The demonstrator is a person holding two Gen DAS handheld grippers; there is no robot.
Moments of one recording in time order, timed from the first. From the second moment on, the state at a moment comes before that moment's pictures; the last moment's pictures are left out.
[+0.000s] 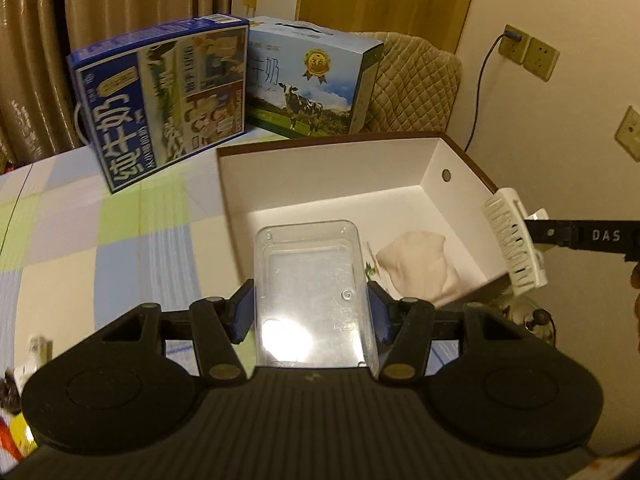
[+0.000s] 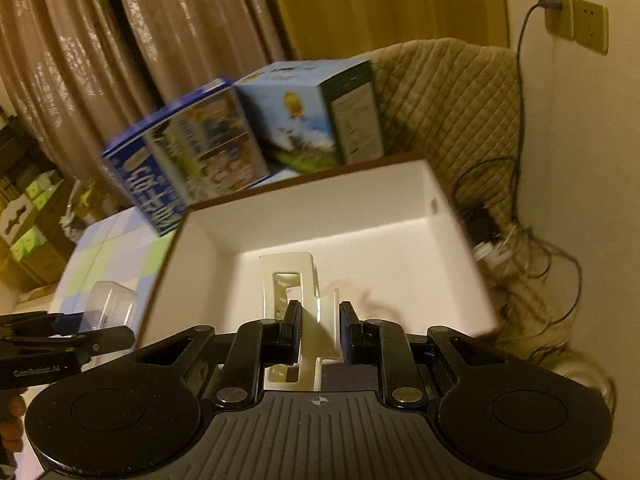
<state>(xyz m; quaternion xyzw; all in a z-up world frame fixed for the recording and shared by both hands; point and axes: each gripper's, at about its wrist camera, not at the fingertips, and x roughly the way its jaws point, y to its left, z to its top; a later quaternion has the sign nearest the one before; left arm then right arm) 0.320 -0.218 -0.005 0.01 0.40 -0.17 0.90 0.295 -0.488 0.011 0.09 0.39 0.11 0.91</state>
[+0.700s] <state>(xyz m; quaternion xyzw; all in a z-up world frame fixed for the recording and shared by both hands) 0.405 -0.294 -0.087 0.08 0.51 -0.11 0.85 0.382 -0.504 -0.054 -0.02 0.46 0.08 0.88</state>
